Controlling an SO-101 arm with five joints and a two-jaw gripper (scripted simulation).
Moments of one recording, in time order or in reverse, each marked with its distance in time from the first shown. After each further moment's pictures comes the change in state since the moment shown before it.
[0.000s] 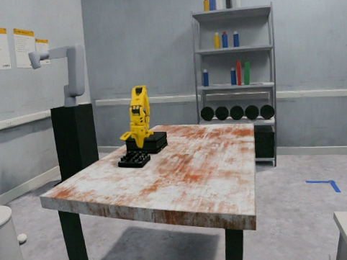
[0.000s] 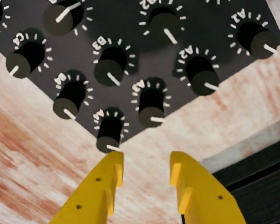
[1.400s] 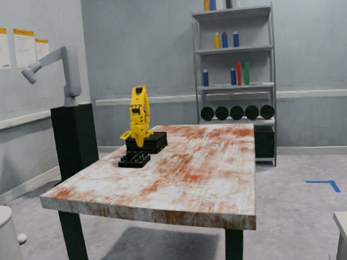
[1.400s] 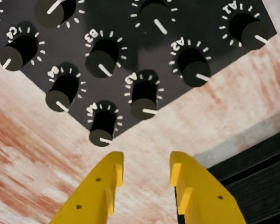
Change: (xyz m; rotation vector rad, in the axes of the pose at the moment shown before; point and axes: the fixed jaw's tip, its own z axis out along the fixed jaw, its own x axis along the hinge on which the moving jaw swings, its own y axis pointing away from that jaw) arm 0.003 -0.003 -0.002 0.010 0.008 0.000
